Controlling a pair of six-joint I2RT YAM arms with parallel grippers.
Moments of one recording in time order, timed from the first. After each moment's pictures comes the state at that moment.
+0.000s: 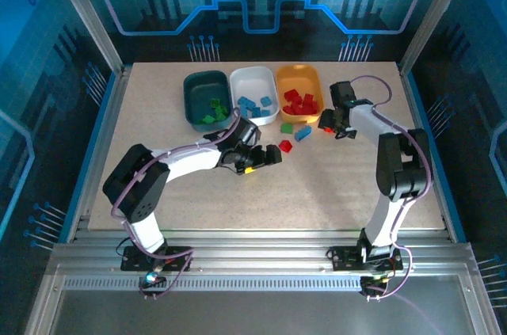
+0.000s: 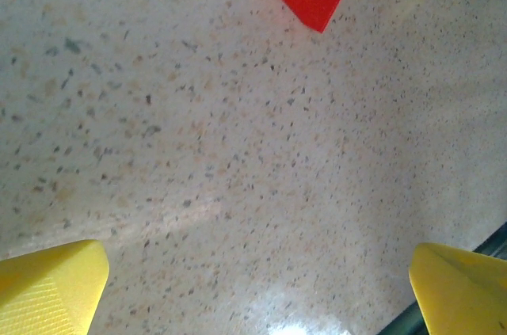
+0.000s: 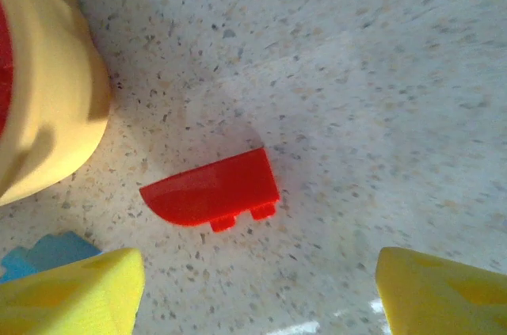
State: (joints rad) left arm -0.64 1.75 1.06 -0.28 0.34 -0.87; right arm 0.14 1.86 1.28 -0.59 0.14 0.48
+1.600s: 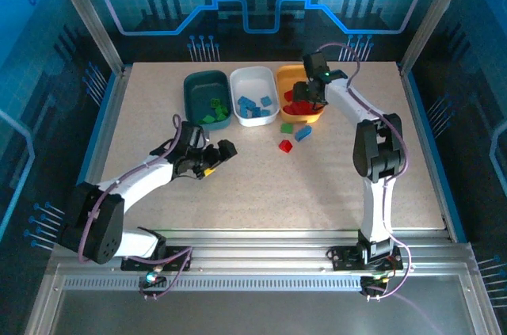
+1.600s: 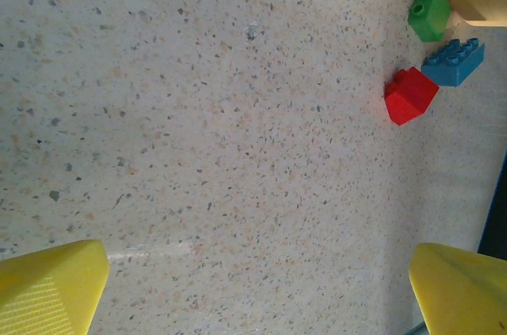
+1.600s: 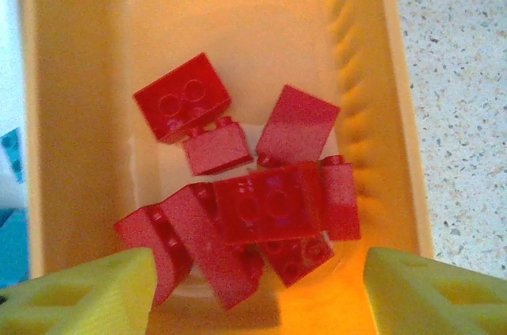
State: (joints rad) left arm -0.32 1.35 0.70 -0.26 0.38 -0.88; right arm 0.29 2.09 1.80 -0.71 0.14 0.33
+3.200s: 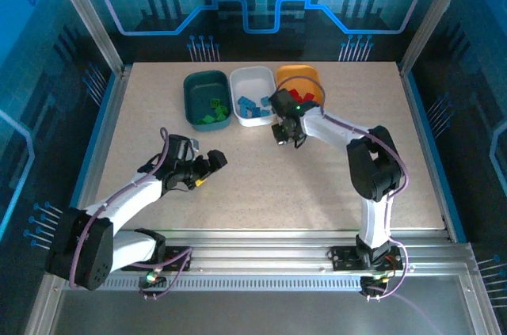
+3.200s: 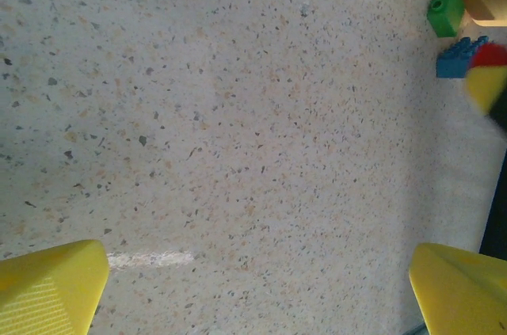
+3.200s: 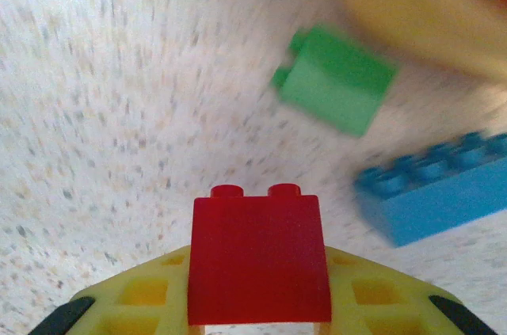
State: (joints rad) left arm -0.26 1.18 0.53 -0.25 0.39 -0.87; right arm 0.53 1.94 1.48 -0.73 0.16 0.22
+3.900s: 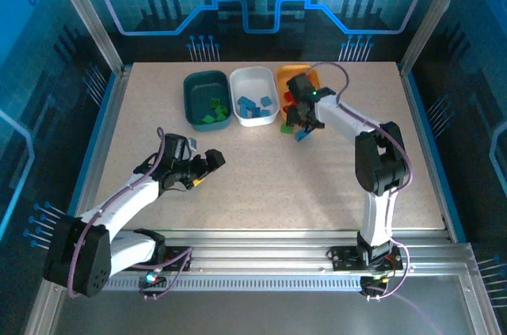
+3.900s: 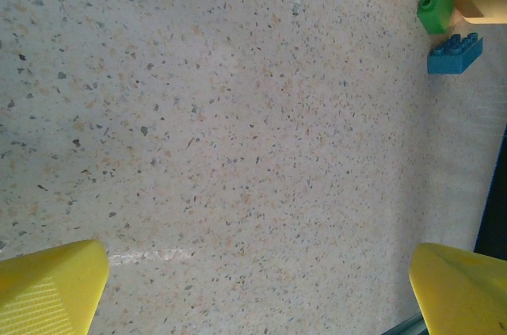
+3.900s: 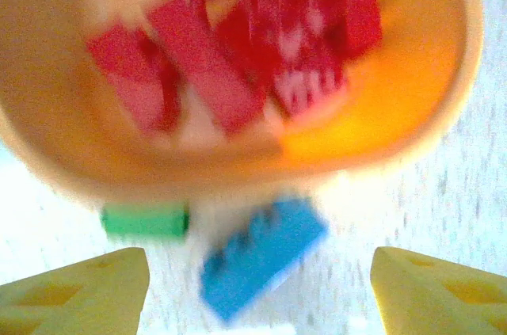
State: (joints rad) left arm -0.24 1.14 0.55 -0.31 0.41 -0.85; right arm 0.42 1.94 1.52 -0.77 0.26 0.50
